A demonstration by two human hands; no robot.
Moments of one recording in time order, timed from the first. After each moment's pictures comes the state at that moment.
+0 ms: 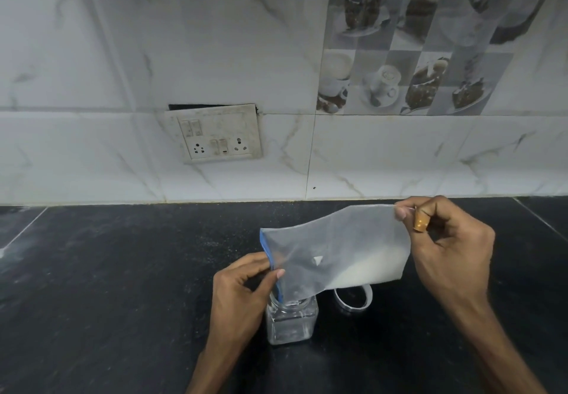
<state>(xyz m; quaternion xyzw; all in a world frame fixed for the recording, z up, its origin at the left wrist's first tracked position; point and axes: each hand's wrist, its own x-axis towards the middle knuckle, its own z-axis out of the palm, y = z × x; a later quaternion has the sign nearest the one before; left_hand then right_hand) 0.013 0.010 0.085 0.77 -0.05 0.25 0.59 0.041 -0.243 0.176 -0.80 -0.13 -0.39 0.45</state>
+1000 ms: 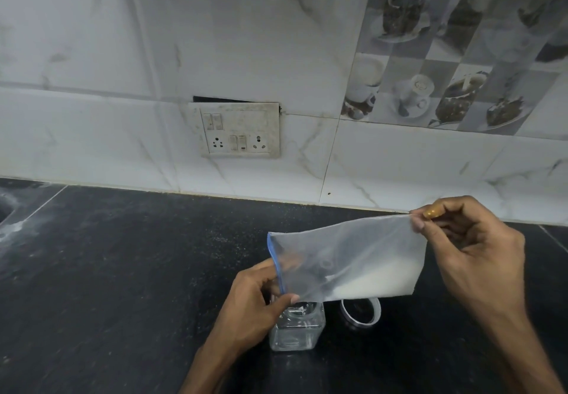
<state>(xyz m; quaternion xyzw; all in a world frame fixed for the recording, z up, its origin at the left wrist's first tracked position) 0.019 0.018 0.081 0.82 -0.07 0.11 0.56 0.054 -0.241 0.194 -0.81 -0.14 -0.30 0.48</state>
